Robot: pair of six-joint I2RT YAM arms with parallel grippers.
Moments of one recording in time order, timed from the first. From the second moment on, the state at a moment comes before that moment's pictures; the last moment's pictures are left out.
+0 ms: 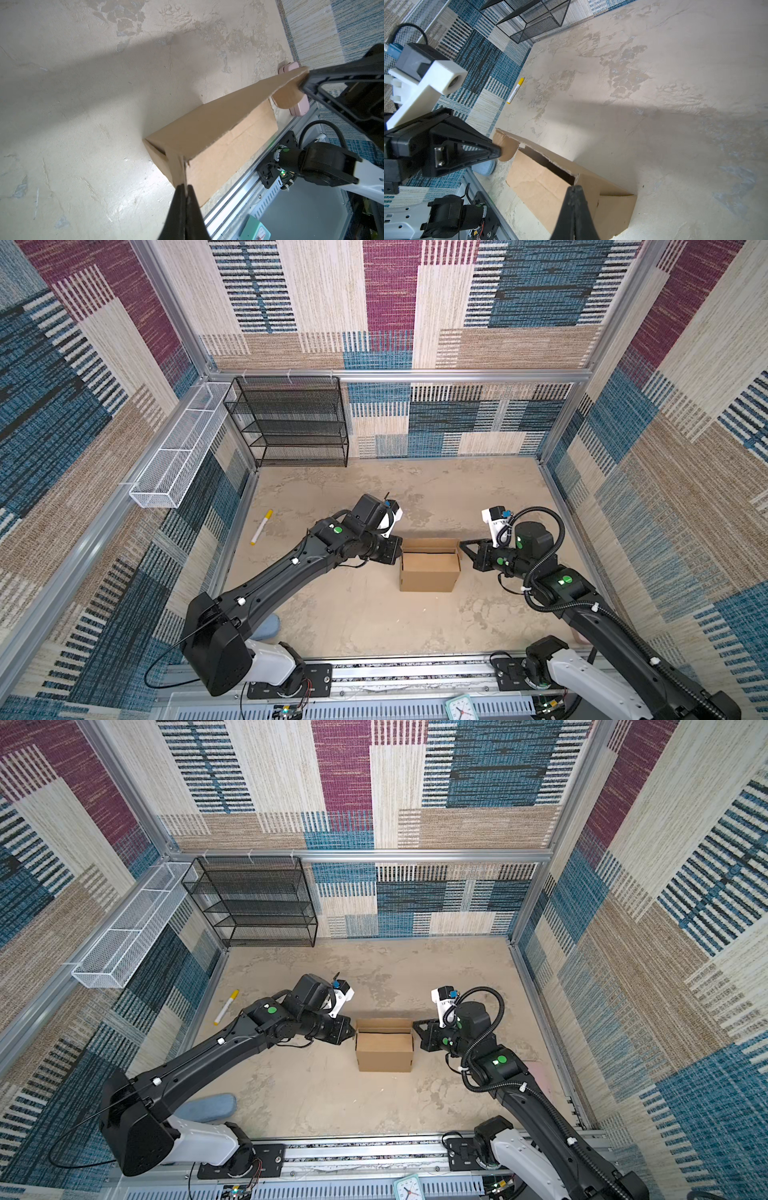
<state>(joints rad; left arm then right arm) -0.72 1.40 1.21 -0.74 0.27 -0.40 0.40 0.84 0.65 -0.32 -0.38 0.49</state>
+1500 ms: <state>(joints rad) -0.79 1.30 1.10 -0.69 0.26 -0.68 0.50 0.76 0.63 -0.37 -0.26 0.54</state>
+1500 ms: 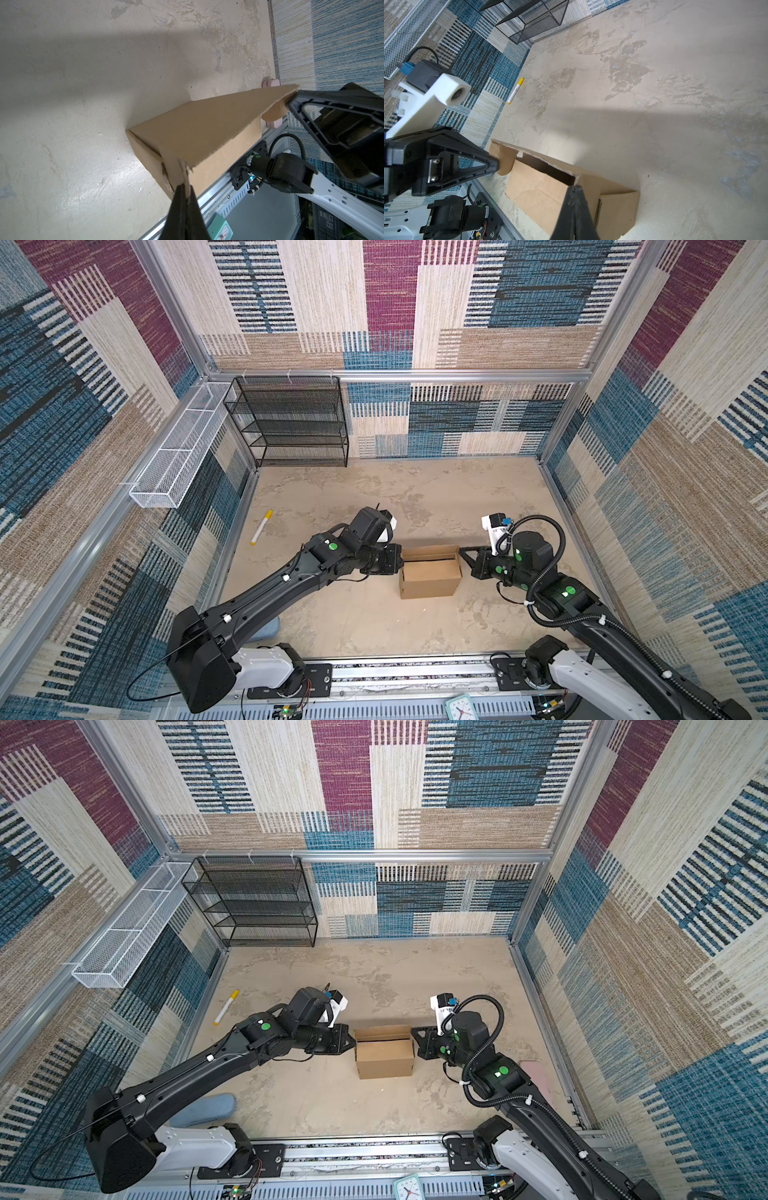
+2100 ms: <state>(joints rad) -0.85 1.28 1.07 -0.65 0.20 -0.72 0.51 0.68 0.60 -0.40 -0.27 0.55</state>
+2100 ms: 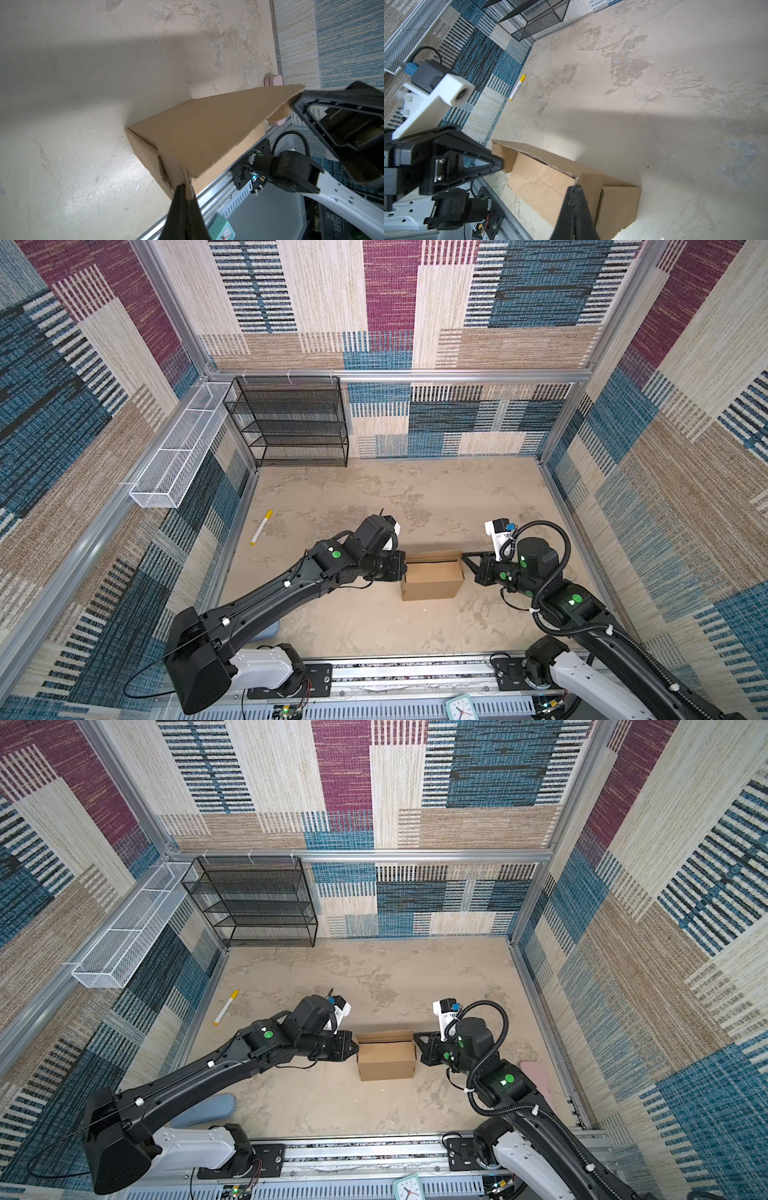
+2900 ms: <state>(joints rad) -0.88 1.24 0.99 -0.58 0.16 -0.75 0.52 0.68 0.60 -0.43 -0.26 0.54</state>
